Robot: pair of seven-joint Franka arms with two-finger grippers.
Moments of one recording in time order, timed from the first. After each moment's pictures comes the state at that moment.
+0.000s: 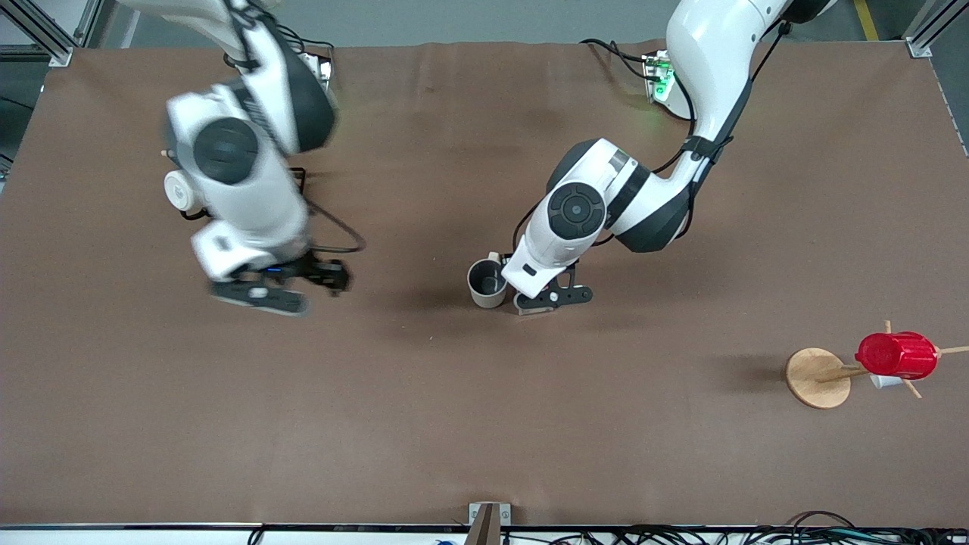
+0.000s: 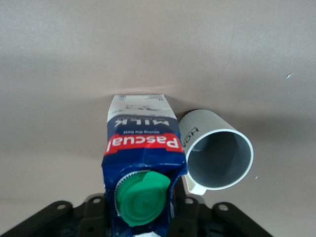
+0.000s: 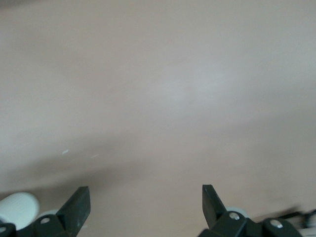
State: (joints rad) left arm -0.46 0.60 -0.26 -1.47 -0.02 1.99 -0.77; right arm 0.14 0.27 0.25 -1.54 -0.23 1.83 0.65
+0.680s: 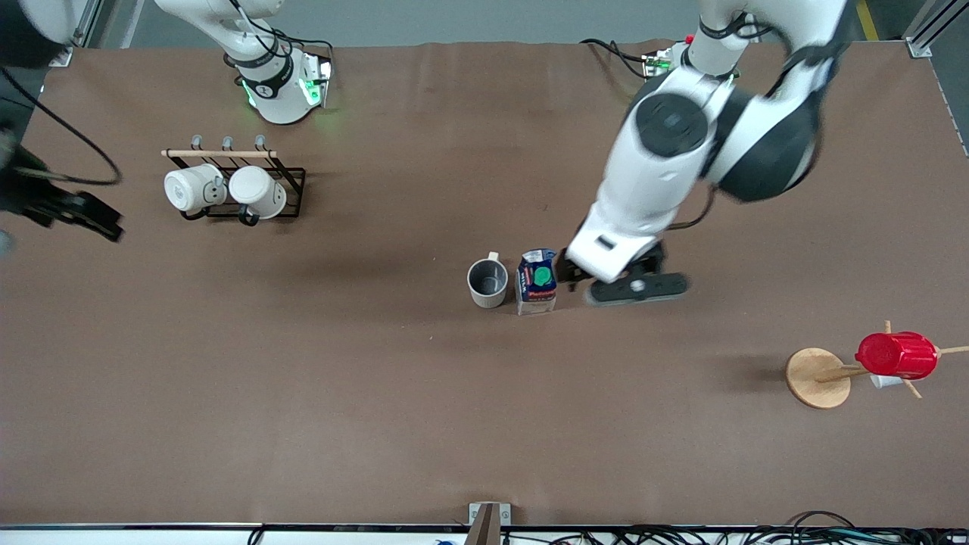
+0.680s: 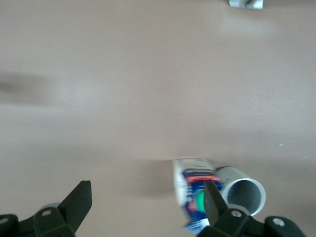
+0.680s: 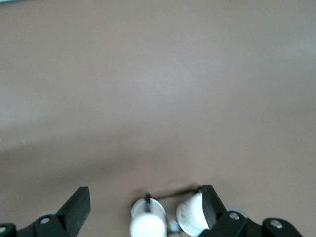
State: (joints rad) left arm -0.33 0.34 -0.24 -1.39 0.17 1.84 -0.63; right arm -0.04 0.03 0.01 -1.51 -0.08 1.55 0.15
